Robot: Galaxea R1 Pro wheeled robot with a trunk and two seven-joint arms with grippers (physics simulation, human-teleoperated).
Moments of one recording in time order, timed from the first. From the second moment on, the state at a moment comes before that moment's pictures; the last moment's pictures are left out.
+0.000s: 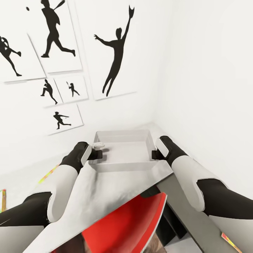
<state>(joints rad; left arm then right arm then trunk) -1.11 -0.09 0.15 -0.51 0.00 0.81 0.03 -1.23 0.10 0.04 -0.37 -0.38 0.92 -0.49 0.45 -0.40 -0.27</state>
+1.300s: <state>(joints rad) -1.11 -0.09 0.15 -0.51 0.00 0.81 0.04 -1.23 0.11 0.05 -0.36 -0.38 0.89 -0.49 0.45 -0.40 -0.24</state>
